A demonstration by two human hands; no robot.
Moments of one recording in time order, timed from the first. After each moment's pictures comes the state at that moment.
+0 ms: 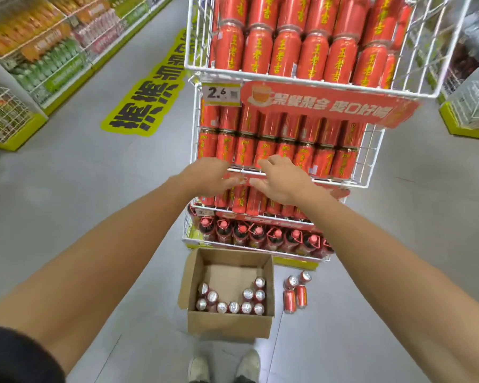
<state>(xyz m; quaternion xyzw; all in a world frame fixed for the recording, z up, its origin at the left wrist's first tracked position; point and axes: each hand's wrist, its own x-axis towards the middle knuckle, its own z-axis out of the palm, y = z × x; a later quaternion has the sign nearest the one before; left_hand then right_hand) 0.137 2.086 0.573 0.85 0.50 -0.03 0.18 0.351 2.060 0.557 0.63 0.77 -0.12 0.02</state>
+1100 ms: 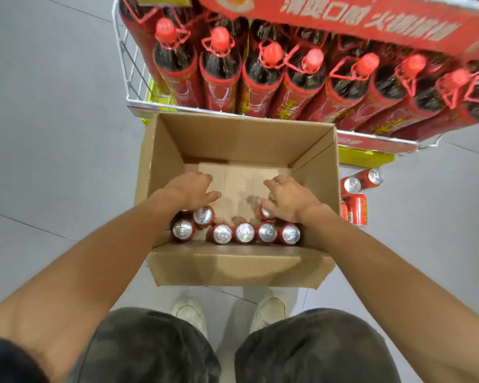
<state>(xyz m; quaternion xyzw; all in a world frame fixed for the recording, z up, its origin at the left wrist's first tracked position) 0.078 2.019 -0.179 0.76 0.51 -0.24 0.32 0.335 1.962 -0.171 0.62 0.70 -0.30 0.19</state>
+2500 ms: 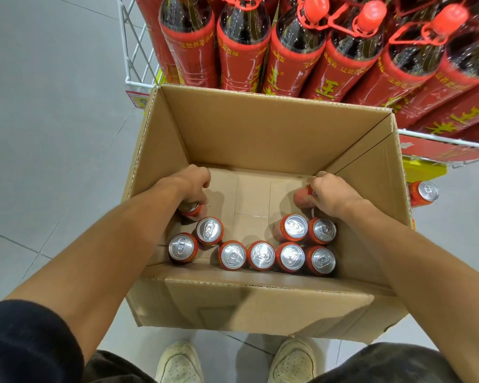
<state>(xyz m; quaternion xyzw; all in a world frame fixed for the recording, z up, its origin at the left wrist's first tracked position) 0.054 2.067 -0.314 0.74 0.56 -0.24 0.29 0.386 2.008 -0.296 0.65 0.70 -0.18 0.21</state>
